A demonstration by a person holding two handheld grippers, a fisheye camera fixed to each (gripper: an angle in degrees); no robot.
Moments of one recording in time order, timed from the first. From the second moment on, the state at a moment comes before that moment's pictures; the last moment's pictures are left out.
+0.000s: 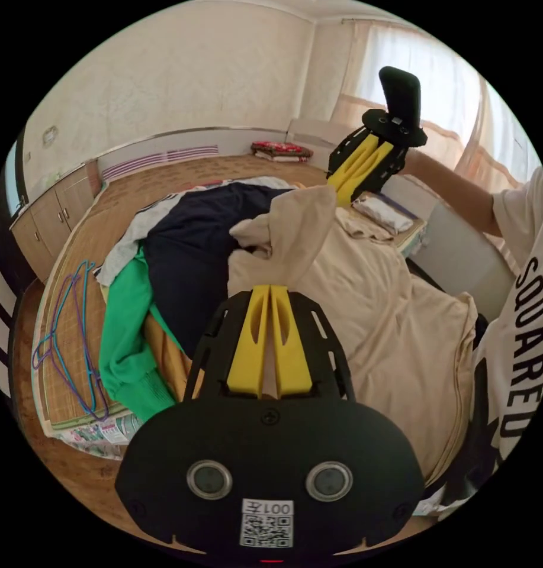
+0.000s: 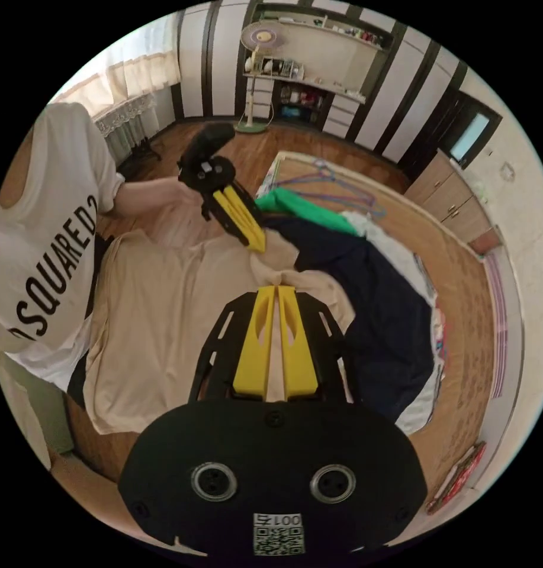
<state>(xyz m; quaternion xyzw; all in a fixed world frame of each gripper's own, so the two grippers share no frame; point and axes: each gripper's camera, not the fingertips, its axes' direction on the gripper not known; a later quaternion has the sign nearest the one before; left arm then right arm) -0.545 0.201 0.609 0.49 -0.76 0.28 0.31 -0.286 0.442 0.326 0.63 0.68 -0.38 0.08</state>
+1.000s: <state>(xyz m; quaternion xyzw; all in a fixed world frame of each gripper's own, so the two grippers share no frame) -0.549 0.152 0.659 0.45 -0.83 0.27 0.20 -0.240 0.411 0.334 0.74 0.61 -0.28 0.00</state>
